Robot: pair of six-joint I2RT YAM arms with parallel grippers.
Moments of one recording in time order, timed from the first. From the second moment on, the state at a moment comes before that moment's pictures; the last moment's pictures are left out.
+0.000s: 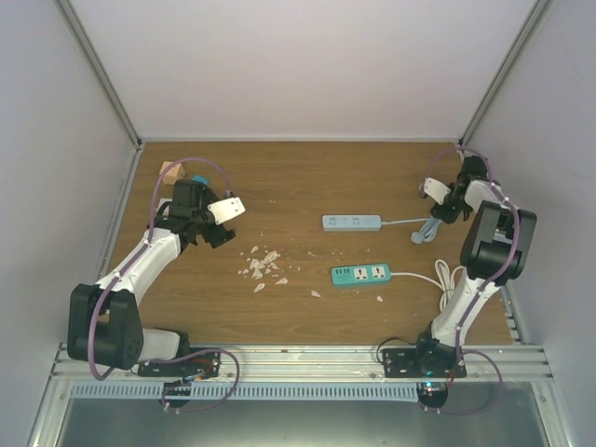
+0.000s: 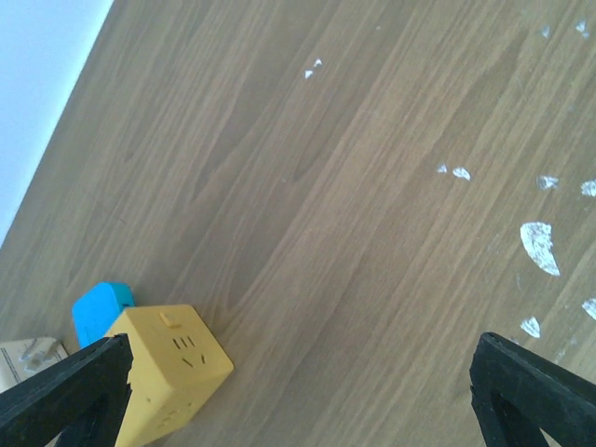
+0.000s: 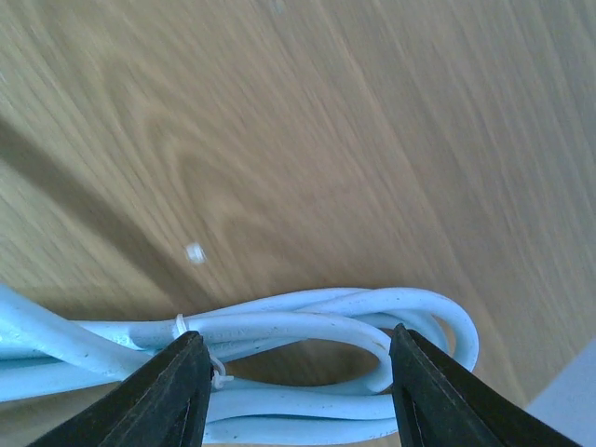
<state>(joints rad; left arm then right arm) -0.15 1.32 0.85 -0.35 0.19 0.92 -0.29 1.99 1.39 -0.57 -0.14 -1.27</state>
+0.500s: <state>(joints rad) -0.14 1.42 1.04 -0.45 0.31 0.78 -0.45 1.97 1.40 -0.60 -0.18 -1.32</state>
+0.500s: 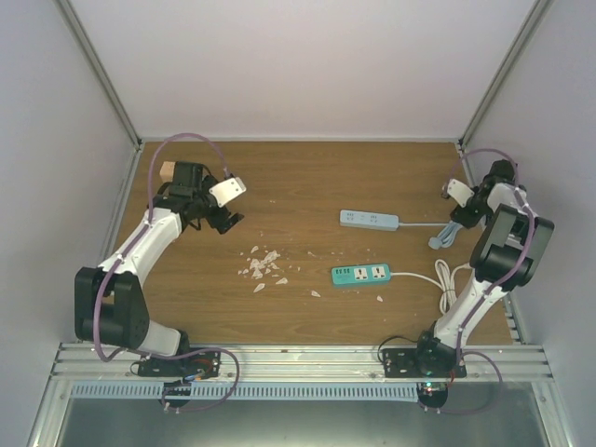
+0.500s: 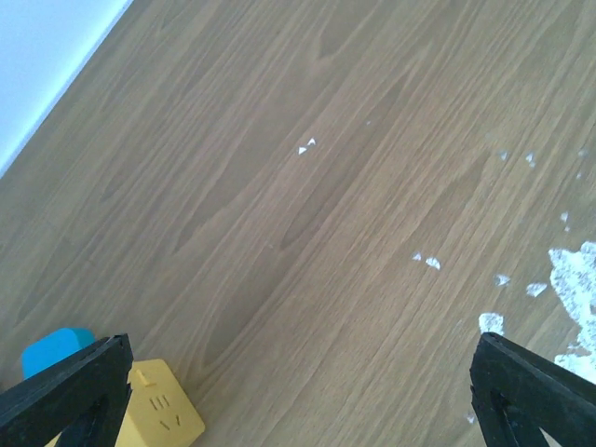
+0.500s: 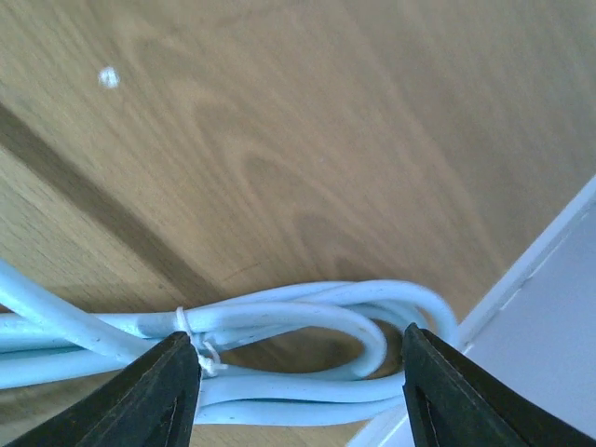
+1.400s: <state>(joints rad) 0.36 1.45 1.24 -0.61 0.82 0.59 -0.14 1.45 1.26 -0.60 -0.84 -0.80</state>
